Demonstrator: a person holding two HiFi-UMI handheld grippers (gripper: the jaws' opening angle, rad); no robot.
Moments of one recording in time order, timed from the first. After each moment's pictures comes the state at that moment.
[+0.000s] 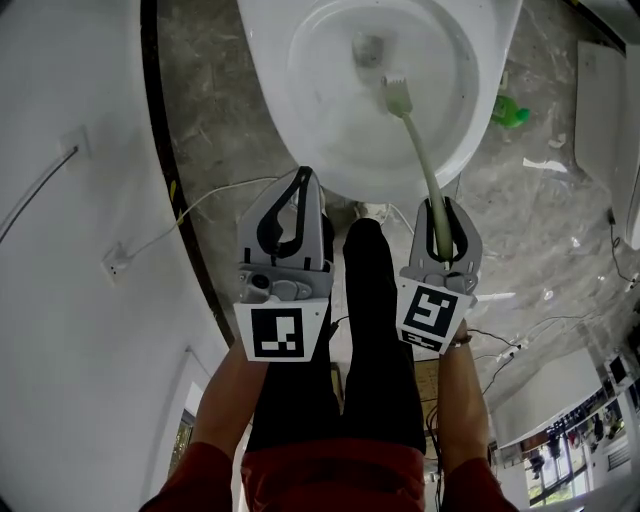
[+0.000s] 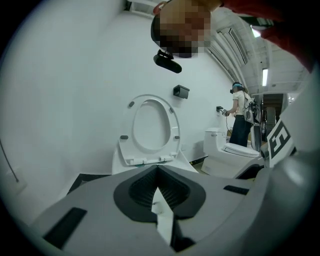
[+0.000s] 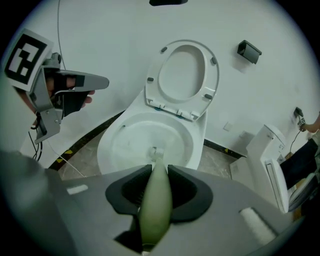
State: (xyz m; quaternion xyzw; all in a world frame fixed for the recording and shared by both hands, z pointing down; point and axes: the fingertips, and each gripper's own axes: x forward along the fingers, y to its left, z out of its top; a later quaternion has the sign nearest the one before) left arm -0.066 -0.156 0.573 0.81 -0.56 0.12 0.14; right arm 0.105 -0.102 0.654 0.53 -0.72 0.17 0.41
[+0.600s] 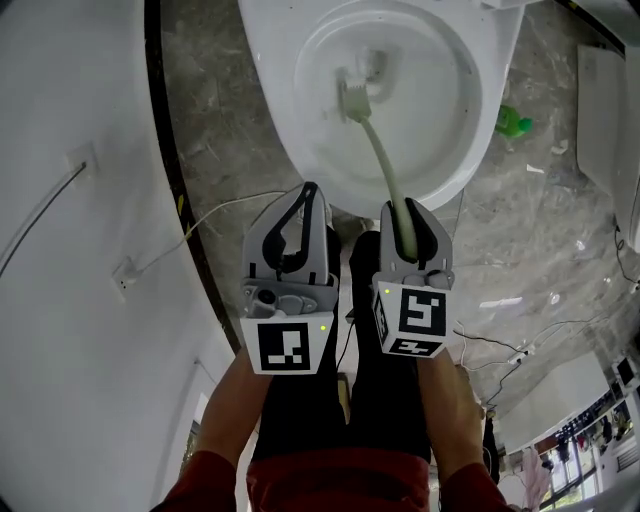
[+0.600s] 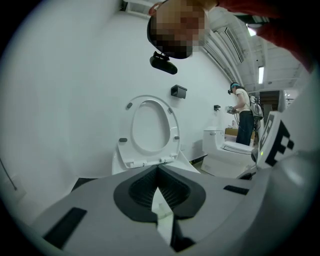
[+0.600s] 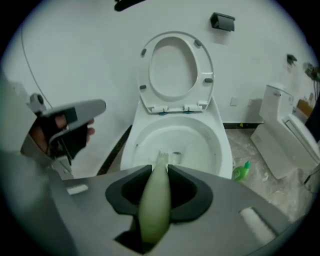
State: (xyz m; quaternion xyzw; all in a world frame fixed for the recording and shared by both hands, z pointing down) left arm -0.070 -0.165 0.571 0.81 -0.55 0.13 0.13; right arm 0.040 -0.113 0.661 0.53 -0.73 0.32 0.29
